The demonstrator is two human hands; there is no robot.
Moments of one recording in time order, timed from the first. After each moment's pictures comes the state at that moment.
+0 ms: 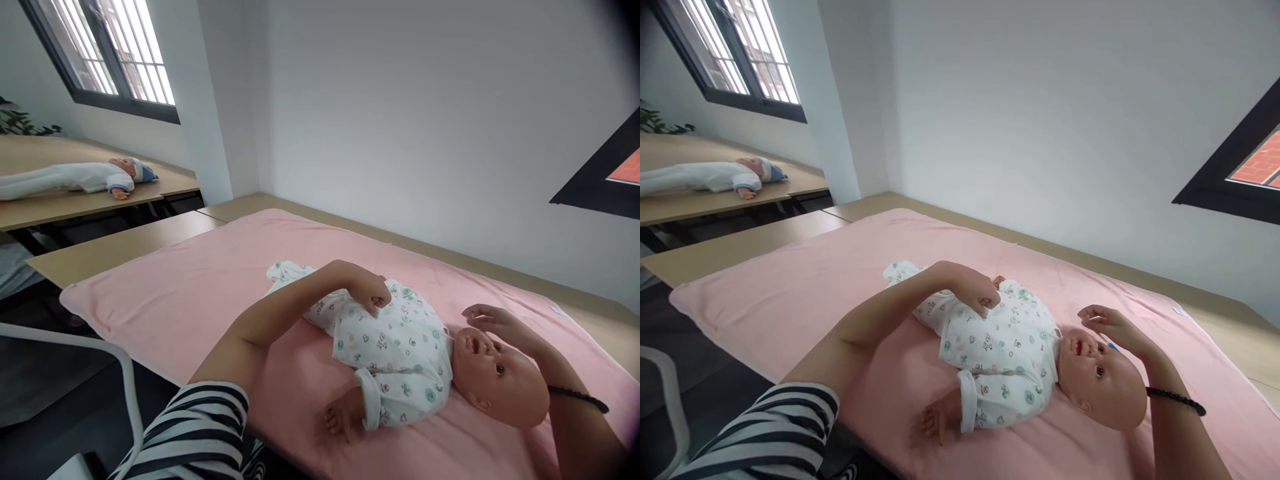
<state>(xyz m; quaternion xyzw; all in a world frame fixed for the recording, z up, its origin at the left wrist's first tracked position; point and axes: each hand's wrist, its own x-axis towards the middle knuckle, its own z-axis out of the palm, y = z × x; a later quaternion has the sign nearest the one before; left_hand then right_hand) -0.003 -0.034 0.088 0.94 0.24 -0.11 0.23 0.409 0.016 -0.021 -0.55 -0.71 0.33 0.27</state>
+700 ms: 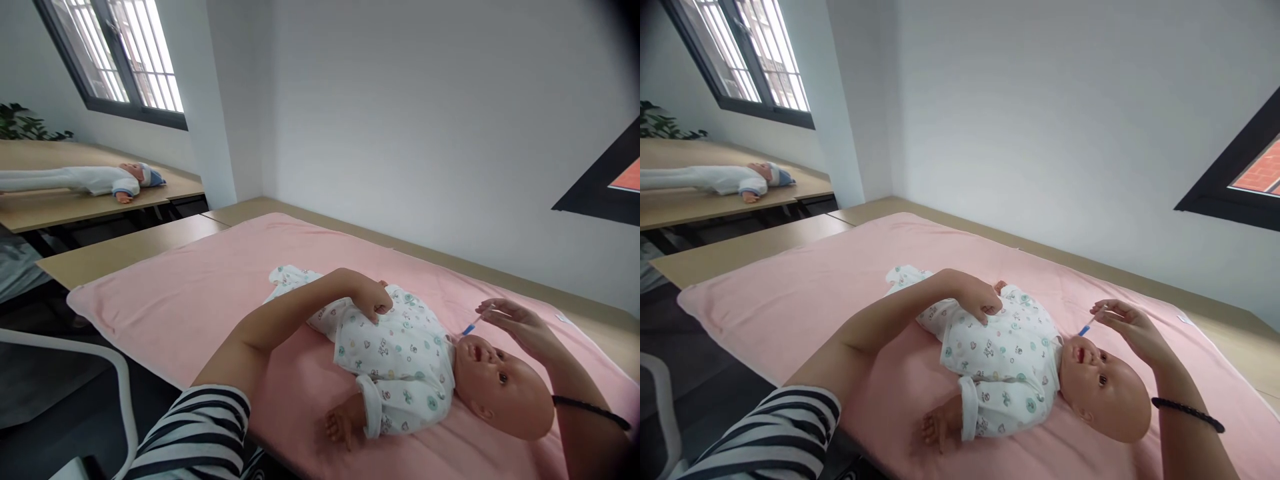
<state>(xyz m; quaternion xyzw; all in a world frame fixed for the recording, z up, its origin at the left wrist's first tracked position) 0.002 -0.031 0.080 0.94 0.26 -0.11 0.22 0.429 0.030 -0.015 -0.52 -0.65 0.39 0.40</state>
